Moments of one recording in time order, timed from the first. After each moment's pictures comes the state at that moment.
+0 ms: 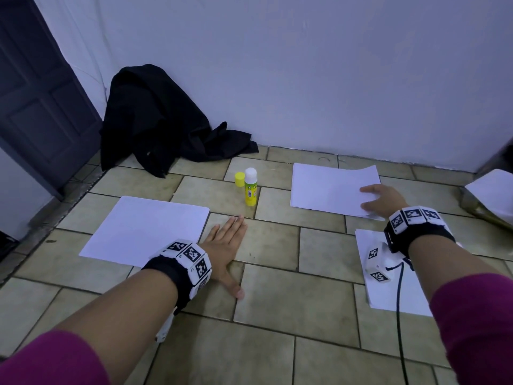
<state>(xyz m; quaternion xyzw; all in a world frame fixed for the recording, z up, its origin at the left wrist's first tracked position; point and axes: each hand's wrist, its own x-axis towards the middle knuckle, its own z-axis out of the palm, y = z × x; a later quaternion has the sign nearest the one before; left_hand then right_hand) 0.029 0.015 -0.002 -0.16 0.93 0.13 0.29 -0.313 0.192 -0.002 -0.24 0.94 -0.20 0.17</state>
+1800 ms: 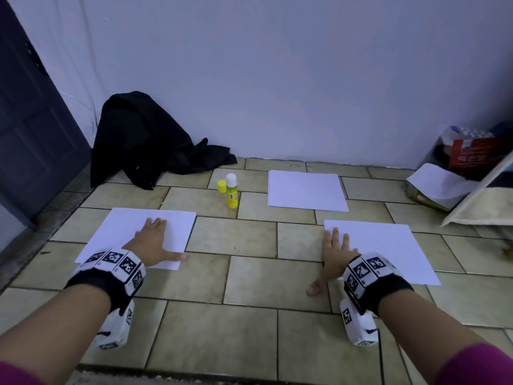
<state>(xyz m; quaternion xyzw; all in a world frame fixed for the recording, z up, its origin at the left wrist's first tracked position) 0.104 -0.042 0.004 -0.40 0.89 0.16 0.17 -0.140 0.253 0.011 -0.27 0.91 0.10 0.31</state>
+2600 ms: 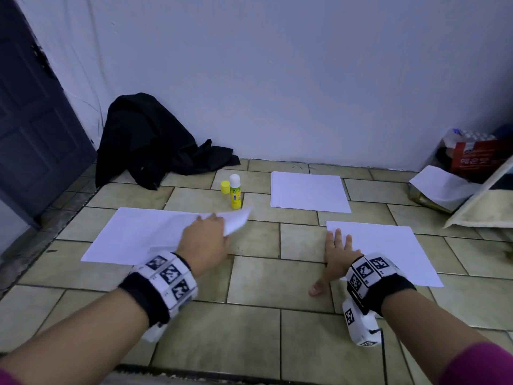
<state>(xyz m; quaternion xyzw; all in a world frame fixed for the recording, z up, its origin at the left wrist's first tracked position) 0.051 0.057 0.048 -0.32 0.95 0.05 0.02 -0.141 0.252 0.012 -0.27 0.91 0.10 0.30</state>
